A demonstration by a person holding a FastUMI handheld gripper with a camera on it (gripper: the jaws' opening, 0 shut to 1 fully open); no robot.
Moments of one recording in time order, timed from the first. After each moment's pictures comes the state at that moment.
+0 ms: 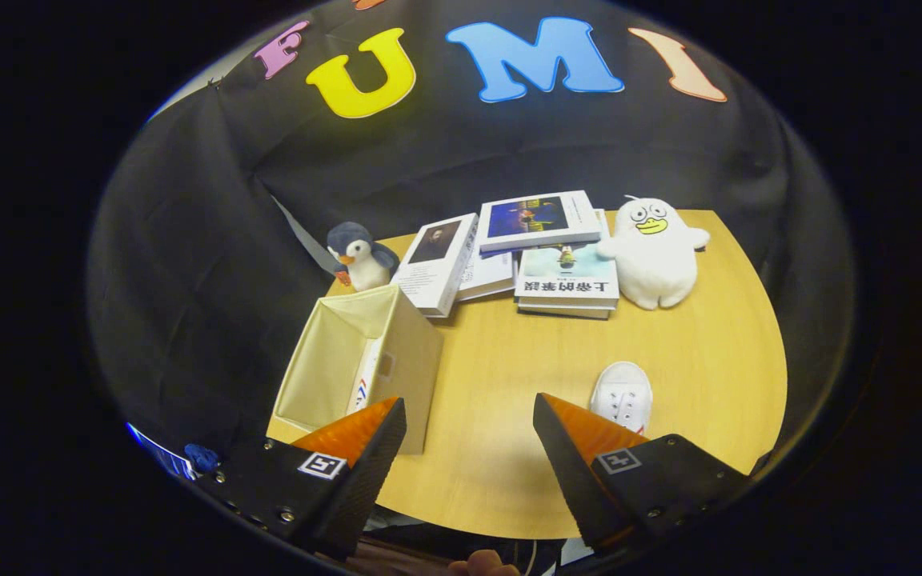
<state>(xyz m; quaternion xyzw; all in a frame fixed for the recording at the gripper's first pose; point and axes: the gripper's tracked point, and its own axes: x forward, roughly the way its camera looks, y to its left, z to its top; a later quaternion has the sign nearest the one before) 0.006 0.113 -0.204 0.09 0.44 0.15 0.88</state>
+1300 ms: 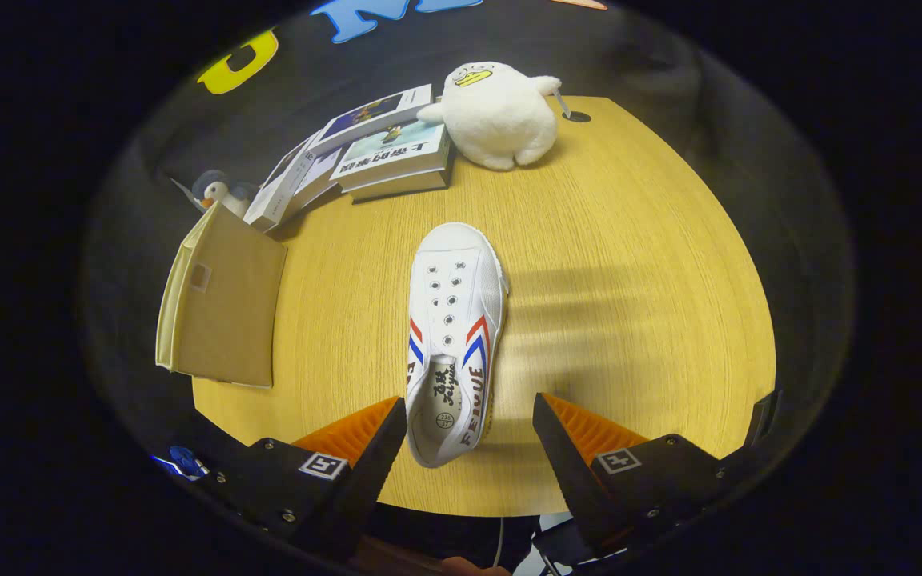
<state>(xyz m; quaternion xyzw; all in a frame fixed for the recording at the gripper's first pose) -0.064 -0.035 -0.372 0.11 0.57 0.04 0.81</state>
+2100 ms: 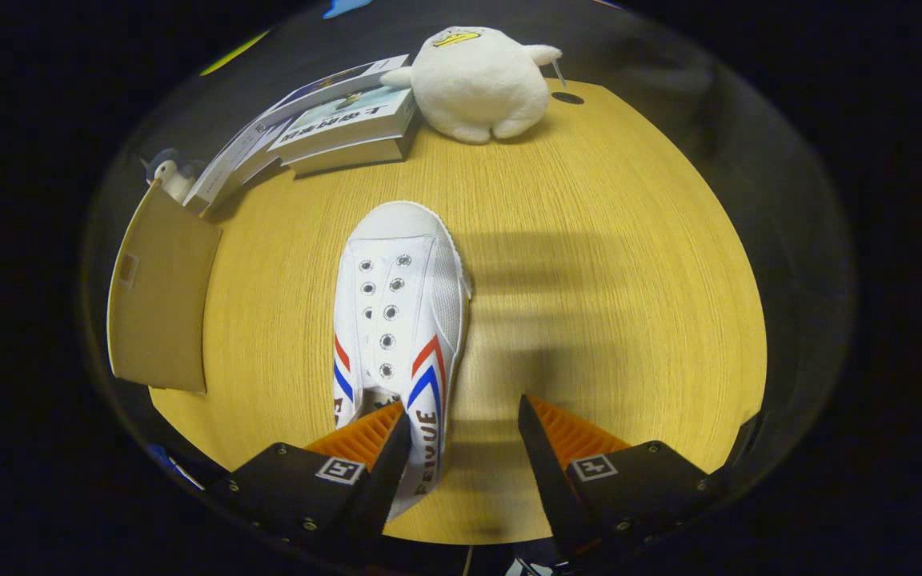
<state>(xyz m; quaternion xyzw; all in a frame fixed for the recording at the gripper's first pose) -0.034 -0.055 -0.425 0.05 0.60 -0.01 0.80</state>
